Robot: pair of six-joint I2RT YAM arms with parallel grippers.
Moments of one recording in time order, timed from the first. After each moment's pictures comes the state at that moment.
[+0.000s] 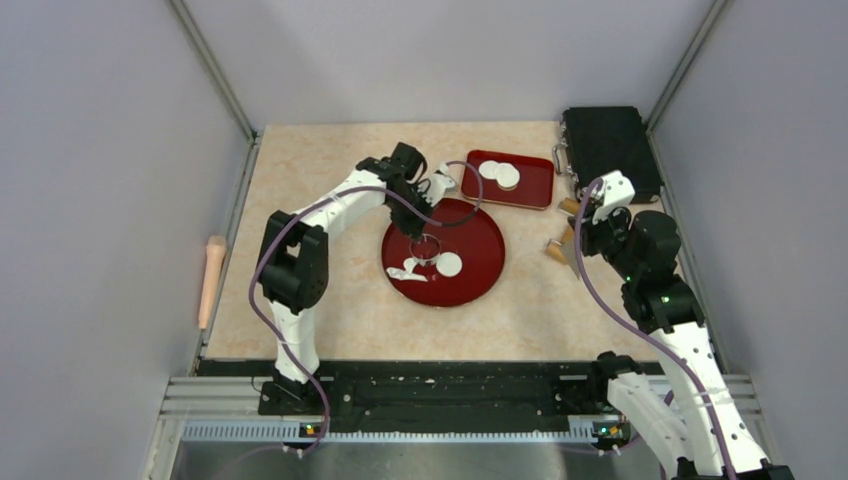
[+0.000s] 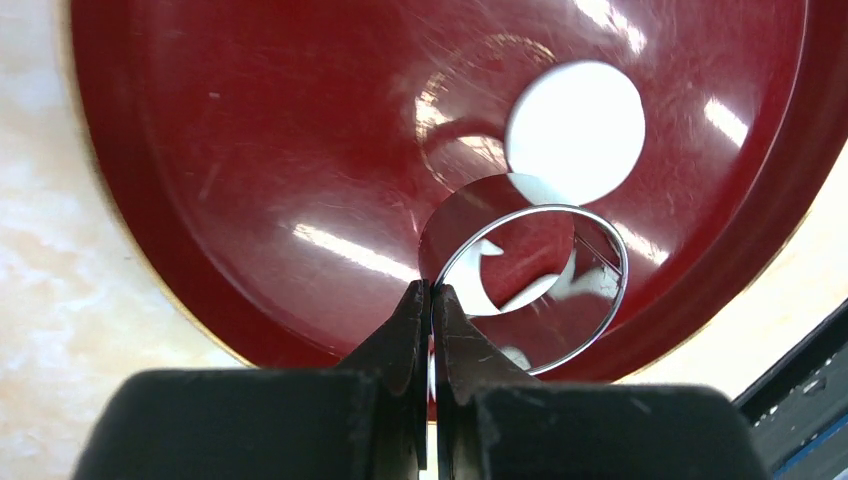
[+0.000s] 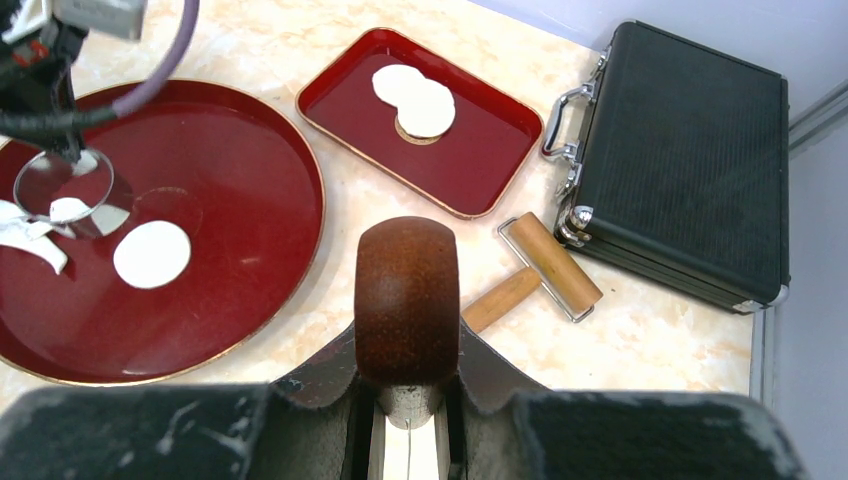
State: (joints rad) left arm -0.47 1.97 1.63 -0.85 0.34 0.39; right arm 0.17 0.69 0.77 -0.34 -0.16 -0.18
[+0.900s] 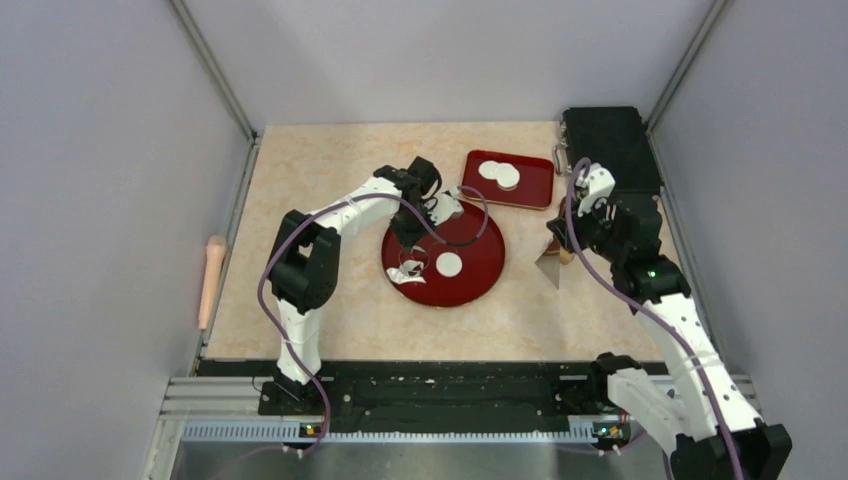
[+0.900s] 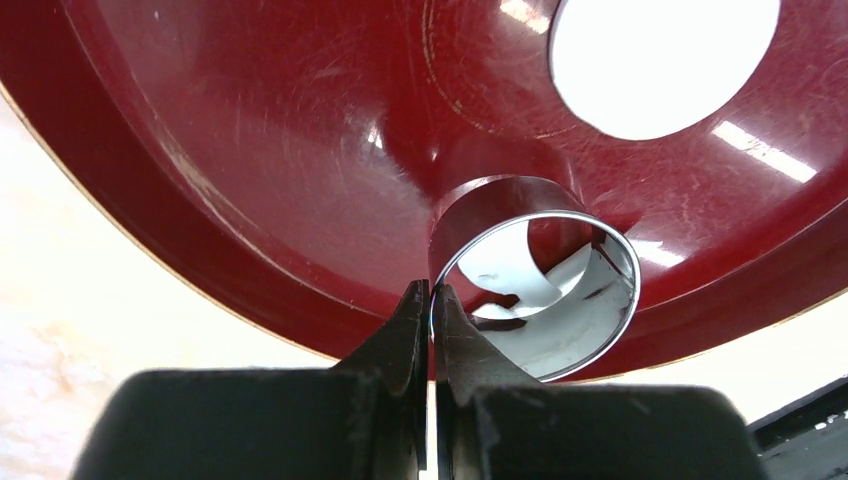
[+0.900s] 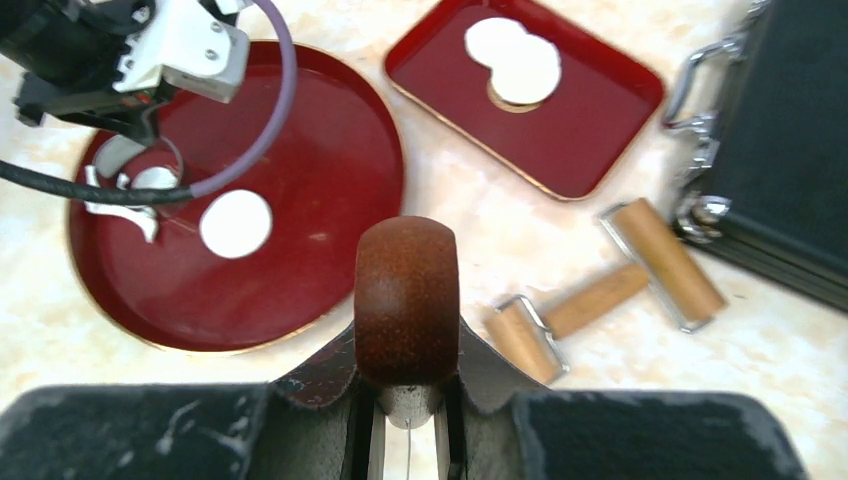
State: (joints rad) left arm -0.56 2.01 1.61 -0.94 0.10 0.51; right arm 0.17 0.80 0.78 -0.34 -0.29 -0.13
